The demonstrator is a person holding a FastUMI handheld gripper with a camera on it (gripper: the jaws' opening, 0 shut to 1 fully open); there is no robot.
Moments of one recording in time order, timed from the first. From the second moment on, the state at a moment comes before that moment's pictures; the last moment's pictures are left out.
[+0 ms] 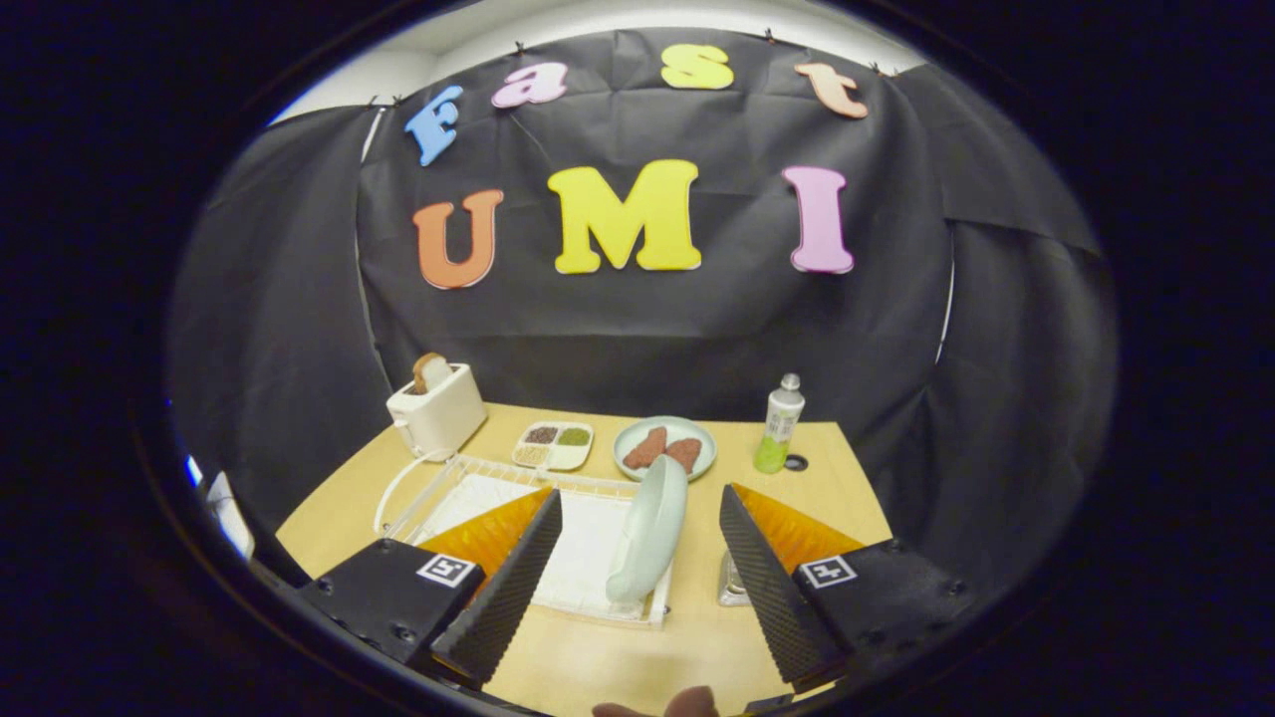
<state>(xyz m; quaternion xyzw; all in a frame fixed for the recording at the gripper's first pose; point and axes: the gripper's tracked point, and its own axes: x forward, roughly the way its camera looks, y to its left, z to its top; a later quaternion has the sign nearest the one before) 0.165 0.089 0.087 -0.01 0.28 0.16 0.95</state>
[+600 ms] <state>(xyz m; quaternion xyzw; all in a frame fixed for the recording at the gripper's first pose) 0.250 0.100 0.009 -0.06 0.49 0.11 0.86</state>
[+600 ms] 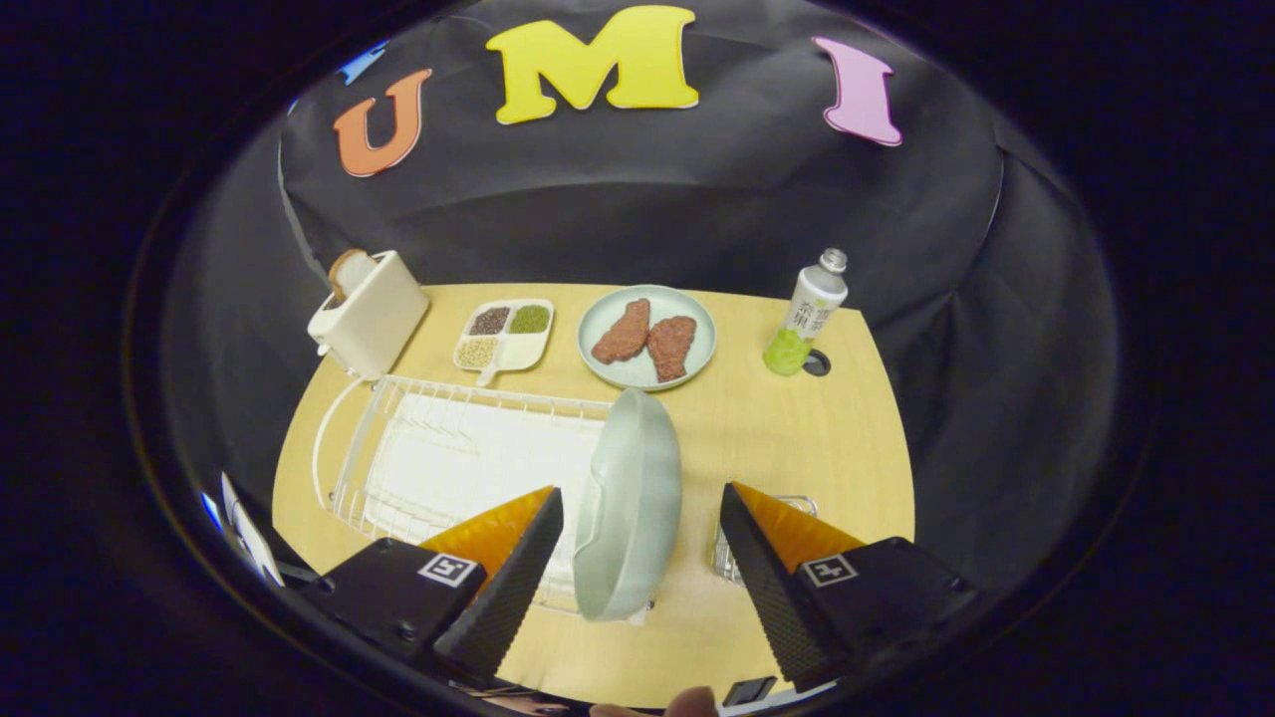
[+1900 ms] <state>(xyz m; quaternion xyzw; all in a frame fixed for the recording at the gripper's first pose) 0.262 0.107 -0.007 -0.07 0.51 -0.05 0.85</state>
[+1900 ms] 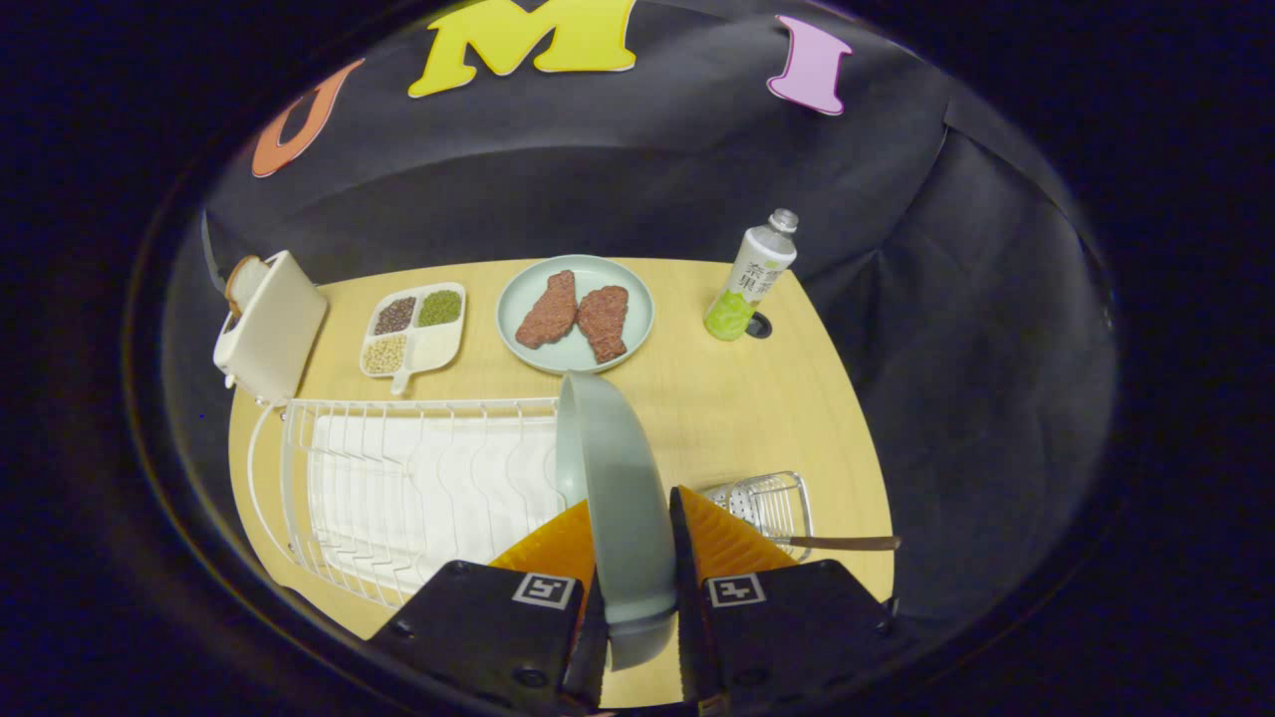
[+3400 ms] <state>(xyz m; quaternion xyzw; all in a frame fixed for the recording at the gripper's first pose) 0.021 0.124 -0.132 0.24 0.51 0.15 0.81</state>
